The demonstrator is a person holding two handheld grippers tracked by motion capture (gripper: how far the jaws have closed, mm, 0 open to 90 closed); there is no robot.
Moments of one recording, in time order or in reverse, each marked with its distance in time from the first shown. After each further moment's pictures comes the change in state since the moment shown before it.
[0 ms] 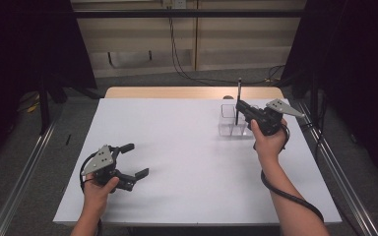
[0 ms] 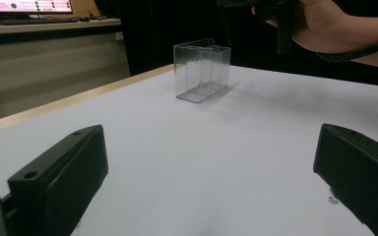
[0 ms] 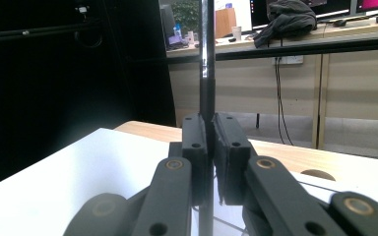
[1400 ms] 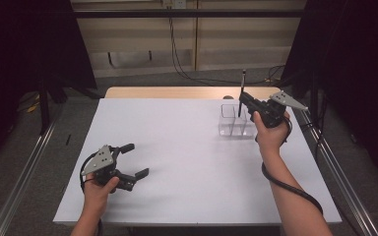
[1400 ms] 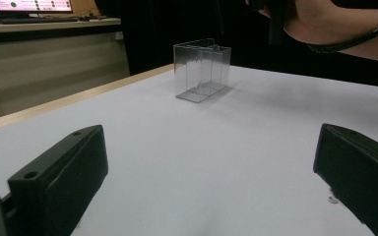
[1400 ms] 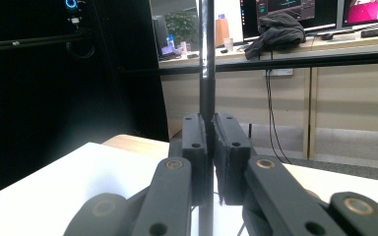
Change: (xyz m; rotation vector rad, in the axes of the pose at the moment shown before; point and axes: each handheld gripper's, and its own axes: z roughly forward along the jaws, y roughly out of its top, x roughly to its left) left arm 0.001 0.000 0.000 0.001 0.000 -0.001; right arm -0.011 0.016 0.007 -0.034 -0.026 -0.012
